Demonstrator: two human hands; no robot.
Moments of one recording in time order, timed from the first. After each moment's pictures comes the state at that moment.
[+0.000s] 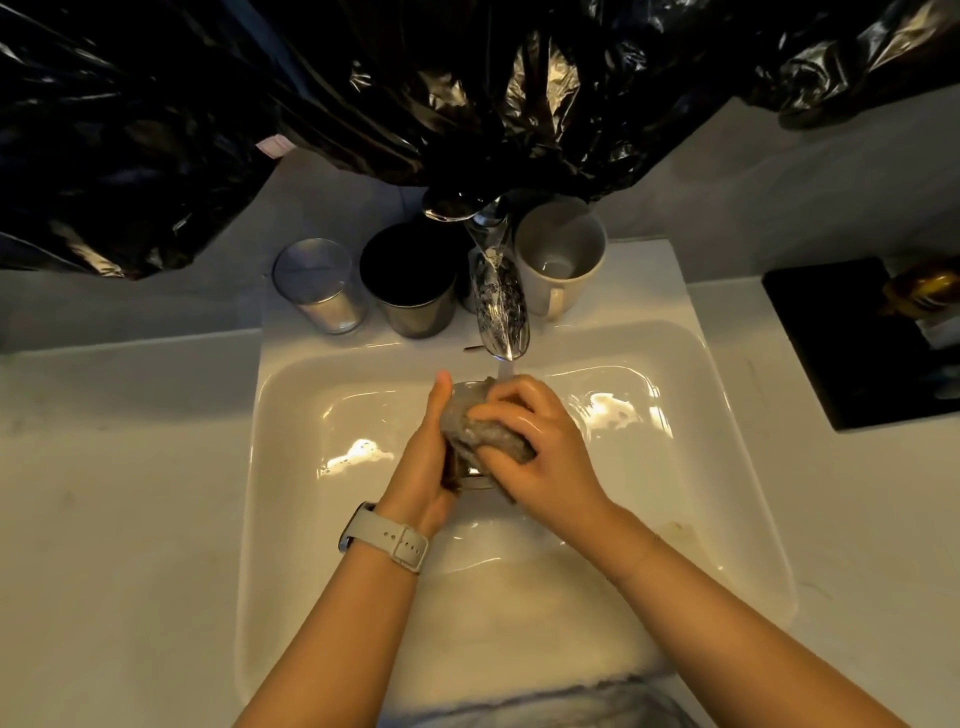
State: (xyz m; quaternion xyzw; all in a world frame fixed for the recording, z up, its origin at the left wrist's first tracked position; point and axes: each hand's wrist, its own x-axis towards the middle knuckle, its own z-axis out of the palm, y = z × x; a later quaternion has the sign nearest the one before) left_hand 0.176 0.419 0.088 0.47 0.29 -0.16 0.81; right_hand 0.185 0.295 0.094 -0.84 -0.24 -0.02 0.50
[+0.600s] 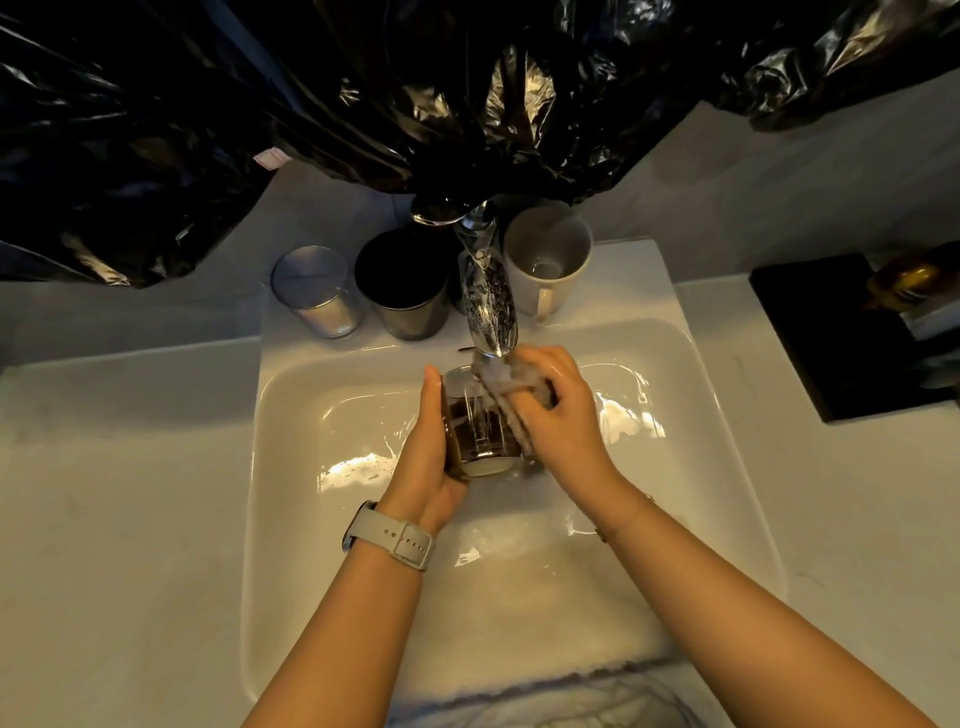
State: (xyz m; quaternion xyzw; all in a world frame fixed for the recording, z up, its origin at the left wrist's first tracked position) left_hand 0.175 0.412 0.098 0.41 0.31 -0.16 0.84; right_hand 0.204 0.286 0.101 -0.78 -0.06 0.03 0.62
